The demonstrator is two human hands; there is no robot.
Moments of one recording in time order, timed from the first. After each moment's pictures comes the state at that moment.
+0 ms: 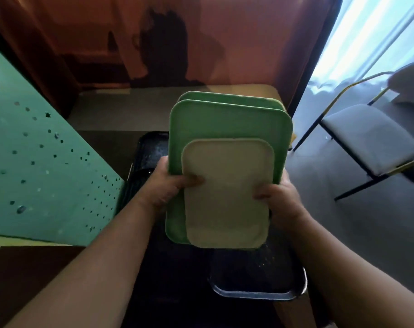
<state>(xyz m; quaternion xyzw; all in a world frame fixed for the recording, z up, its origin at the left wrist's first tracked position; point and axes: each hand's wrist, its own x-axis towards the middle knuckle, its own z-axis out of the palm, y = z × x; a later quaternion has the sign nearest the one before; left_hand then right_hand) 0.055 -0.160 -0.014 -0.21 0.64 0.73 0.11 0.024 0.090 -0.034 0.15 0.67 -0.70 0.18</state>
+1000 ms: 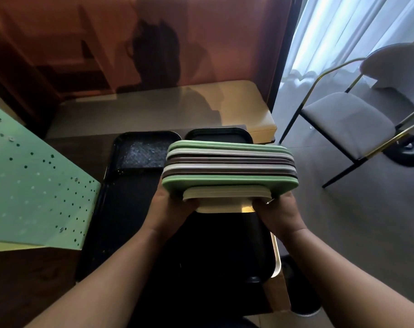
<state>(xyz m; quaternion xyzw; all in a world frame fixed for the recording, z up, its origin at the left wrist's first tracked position) 0.094 -0.073 -0.068 -0.14 0.79 0.60 -0.01 0.056 0.185 -0.089 0.04 0.88 -0.47 0.01</state>
